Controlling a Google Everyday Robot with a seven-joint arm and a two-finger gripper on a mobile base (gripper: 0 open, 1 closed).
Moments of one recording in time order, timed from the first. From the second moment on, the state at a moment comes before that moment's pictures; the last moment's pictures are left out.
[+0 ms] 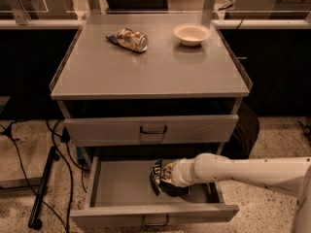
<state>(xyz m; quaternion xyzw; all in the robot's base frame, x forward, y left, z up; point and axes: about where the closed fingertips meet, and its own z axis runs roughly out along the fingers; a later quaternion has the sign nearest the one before) 0.536 -0.055 0.443 -0.65 0.69 0.09 0.32</state>
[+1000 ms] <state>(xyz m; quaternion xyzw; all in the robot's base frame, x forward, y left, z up) 0.573 -0.036 0.405 -0.64 0.68 0.11 0.34</state>
